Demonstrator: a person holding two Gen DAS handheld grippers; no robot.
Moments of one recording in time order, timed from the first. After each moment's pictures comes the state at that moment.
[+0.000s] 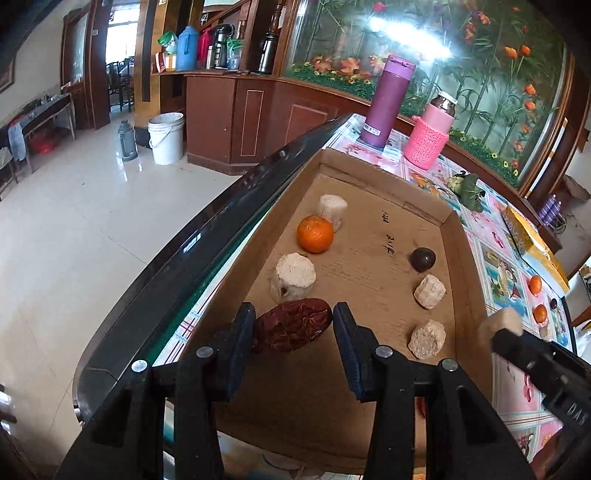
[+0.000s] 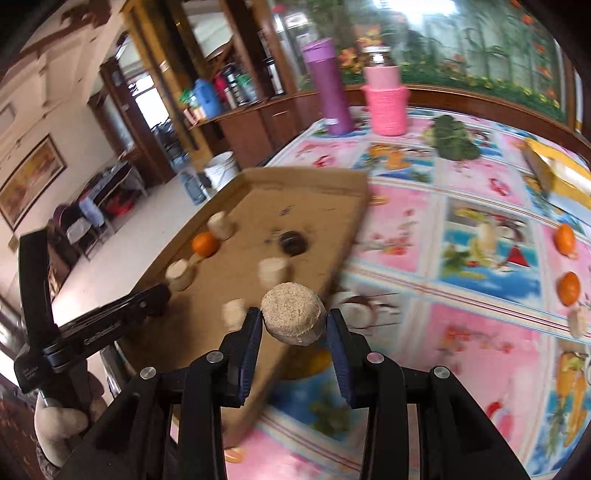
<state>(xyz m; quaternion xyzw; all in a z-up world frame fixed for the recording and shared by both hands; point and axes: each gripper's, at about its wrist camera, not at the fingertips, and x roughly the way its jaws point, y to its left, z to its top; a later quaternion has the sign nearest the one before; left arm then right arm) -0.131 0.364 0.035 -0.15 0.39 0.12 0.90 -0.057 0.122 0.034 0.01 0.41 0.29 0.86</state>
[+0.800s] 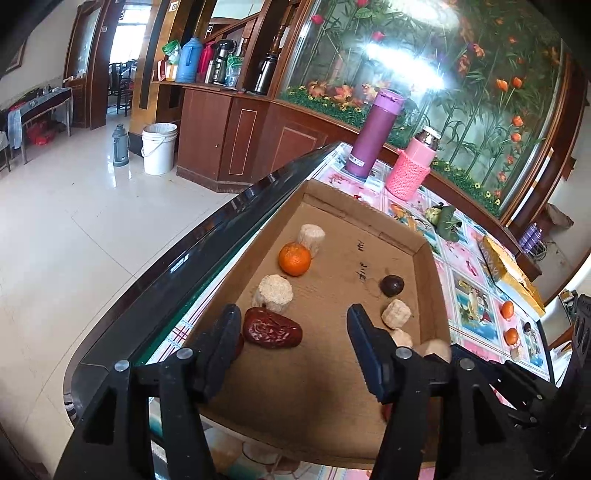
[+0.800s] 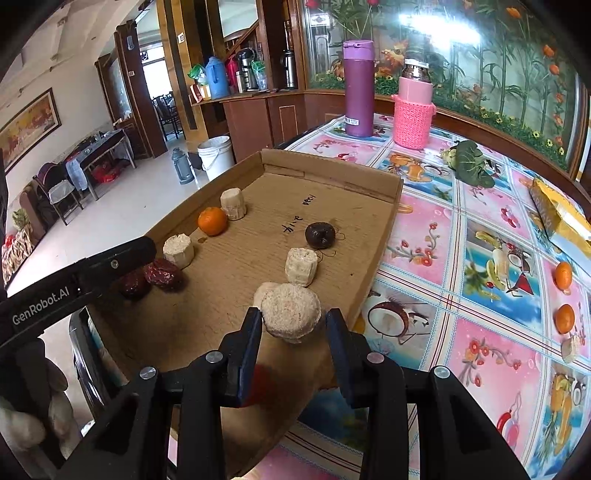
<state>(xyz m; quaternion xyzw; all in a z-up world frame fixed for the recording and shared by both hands) -0.149 0.352 0.057 -0.19 0.34 0.09 0.92 -0.071 0.160 0.025 -0.07 0.39 0.26 0.88</state>
